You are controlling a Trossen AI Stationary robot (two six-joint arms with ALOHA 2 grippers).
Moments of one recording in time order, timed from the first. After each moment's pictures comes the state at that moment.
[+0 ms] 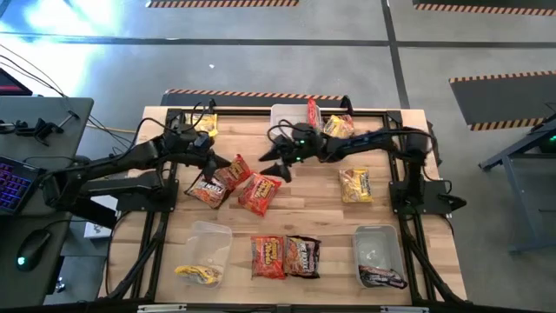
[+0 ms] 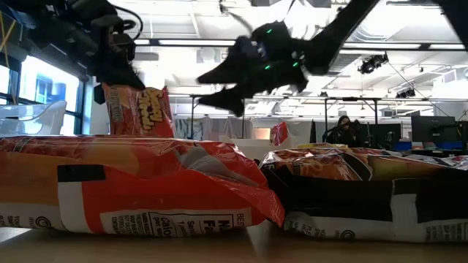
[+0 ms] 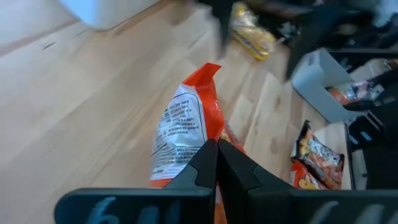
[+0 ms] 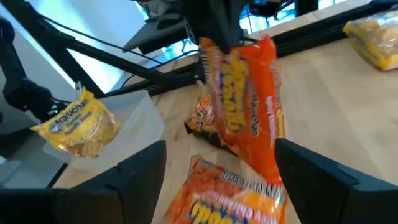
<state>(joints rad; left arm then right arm) 0.48 0.75 0.47 -0.29 0.35 -0.42 -0.29 1.94 1.11 0.55 -0.55 0.25</state>
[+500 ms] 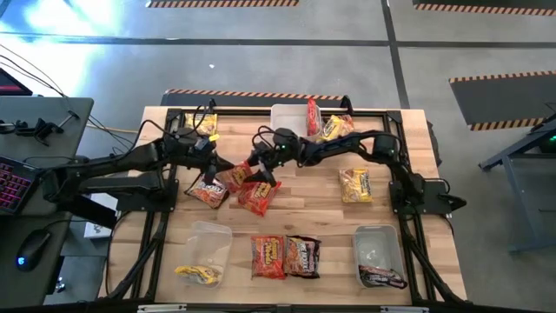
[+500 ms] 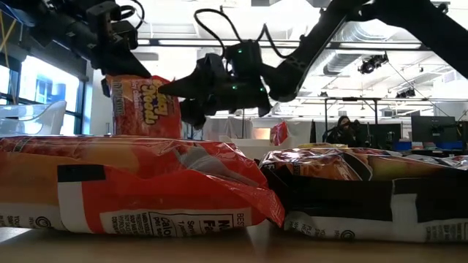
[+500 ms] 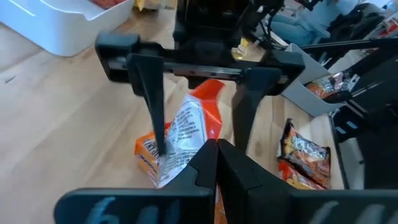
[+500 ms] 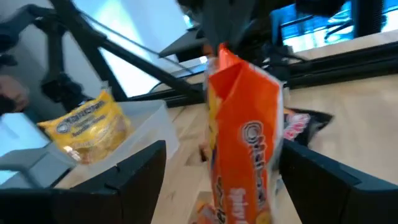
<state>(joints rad) 0.39 0.75 0.47 -0.21 0.32 -0.39 -0.26 2.24 1.37 0.73 -0.71 0.24</state>
